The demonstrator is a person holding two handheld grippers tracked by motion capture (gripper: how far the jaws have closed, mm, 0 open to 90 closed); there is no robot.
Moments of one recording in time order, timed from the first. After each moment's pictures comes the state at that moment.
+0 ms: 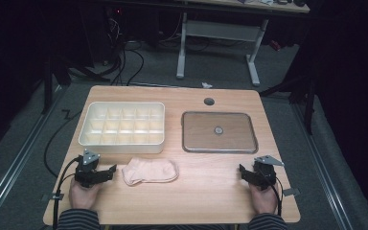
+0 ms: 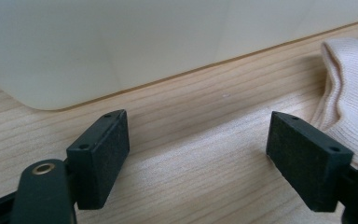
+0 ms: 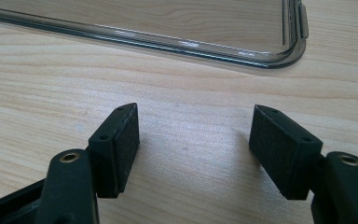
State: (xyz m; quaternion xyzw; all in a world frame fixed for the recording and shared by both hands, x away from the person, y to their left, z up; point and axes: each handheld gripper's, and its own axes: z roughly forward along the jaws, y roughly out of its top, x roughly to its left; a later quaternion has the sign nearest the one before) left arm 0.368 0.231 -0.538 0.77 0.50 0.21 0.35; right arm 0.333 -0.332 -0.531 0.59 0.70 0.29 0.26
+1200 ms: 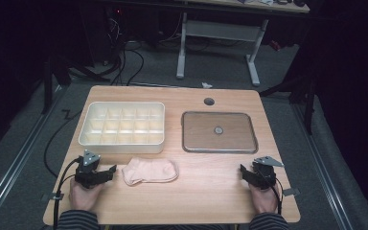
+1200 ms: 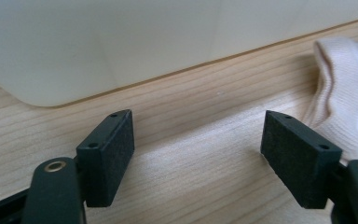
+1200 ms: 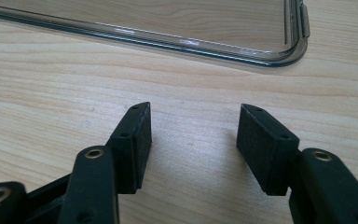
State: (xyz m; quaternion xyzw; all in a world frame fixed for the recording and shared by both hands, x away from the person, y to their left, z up) left arm 0.364 0.230 -0.536 0.76 0.50 0.20 0.35; right arm 0.329 -0.330 -0.529 0.59 0.70 0.29 0.27
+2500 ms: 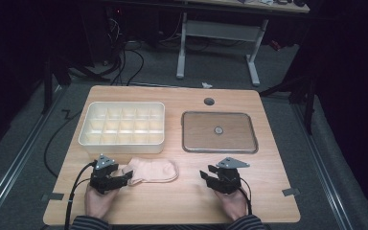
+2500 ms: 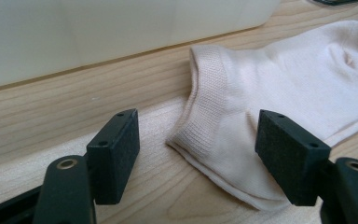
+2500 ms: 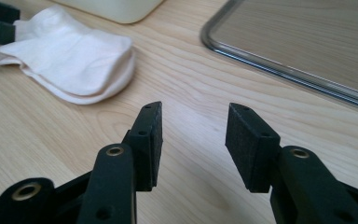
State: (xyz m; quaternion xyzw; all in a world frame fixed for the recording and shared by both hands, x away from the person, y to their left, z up) left arm 0.348 0.186 -0.531 0.77 0.48 0.13 0.40; right arm 0.317 -0.213 -0.501 0.46 0.78 0.39 0.16
